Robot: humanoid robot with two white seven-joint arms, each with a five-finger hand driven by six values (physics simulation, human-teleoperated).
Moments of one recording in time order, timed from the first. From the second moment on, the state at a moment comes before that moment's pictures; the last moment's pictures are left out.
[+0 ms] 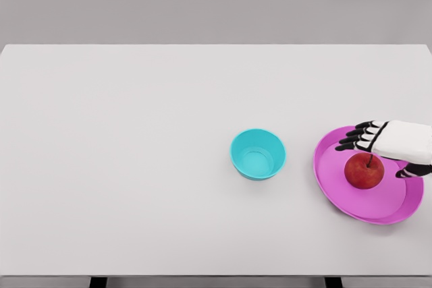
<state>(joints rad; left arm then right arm) 0.10 0.00 0.02 -0.08 -0.10 -0.01 0.07 -0.10 -1.12 0.19 -1.75 0.29 -0.61 0.61</state>
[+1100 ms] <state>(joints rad) 0.10 0.00 0.02 -0.08 -0.10 -0.01 0.07 -0.11 -1.04 0.27 -1.65 0.31 -0.61 0.61</state>
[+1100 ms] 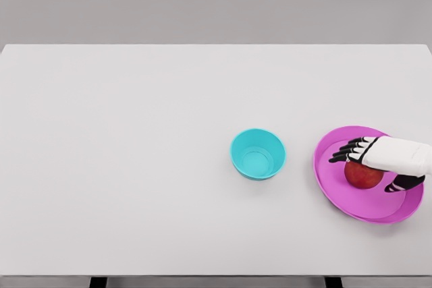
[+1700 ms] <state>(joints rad) 0.10 0.00 0.02 -0.08 -0.10 -0.01 0.07 -0.12 -1.04 0.27 -1.66 0.31 -0.61 0.61</state>
